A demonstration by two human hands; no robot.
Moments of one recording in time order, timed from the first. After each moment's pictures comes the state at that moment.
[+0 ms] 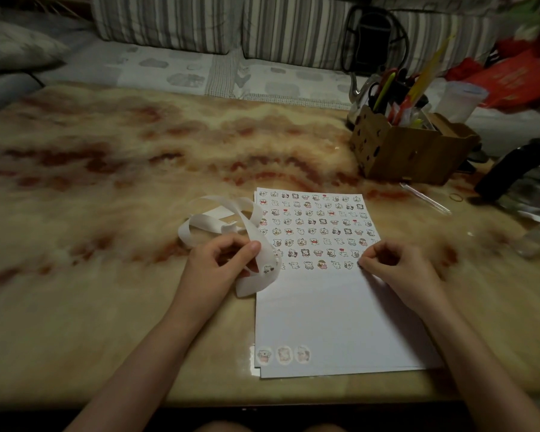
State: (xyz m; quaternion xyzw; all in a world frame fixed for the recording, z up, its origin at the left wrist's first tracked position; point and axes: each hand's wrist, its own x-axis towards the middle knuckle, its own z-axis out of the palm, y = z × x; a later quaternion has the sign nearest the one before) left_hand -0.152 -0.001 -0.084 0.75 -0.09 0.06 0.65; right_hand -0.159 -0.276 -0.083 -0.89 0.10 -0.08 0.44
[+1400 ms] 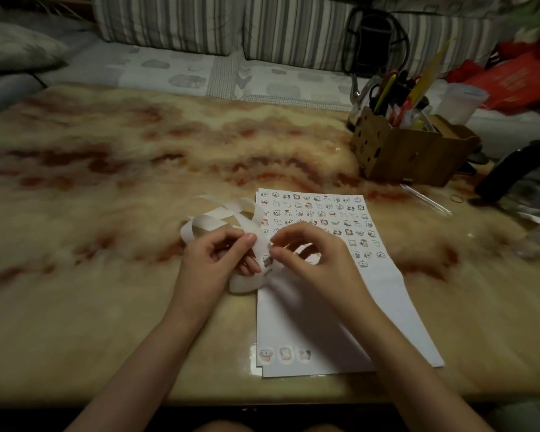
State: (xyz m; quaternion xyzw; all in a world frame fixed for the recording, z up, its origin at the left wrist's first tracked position) left_hand -0.152 -0.002 -0.076 0.69 -0.09 0.08 0.72; right_hand -0.167 -0.164 -0.052 -0.83 -0.12 -0.08 0.54
